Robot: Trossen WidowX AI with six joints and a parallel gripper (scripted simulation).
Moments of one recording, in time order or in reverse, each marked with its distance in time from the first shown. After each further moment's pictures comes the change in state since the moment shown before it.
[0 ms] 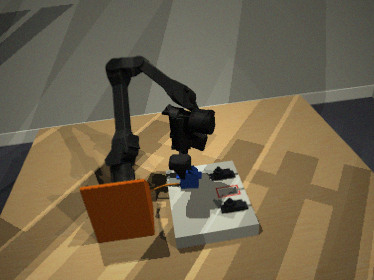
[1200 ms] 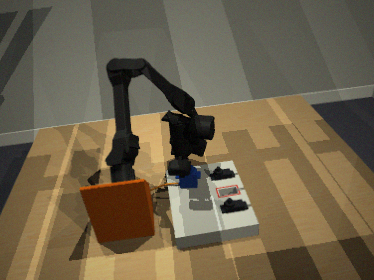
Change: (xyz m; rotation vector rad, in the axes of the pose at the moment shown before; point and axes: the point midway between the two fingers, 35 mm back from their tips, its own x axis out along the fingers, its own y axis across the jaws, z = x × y) arm 0.020 0.001 -0.004 0.007 0.011 0.009
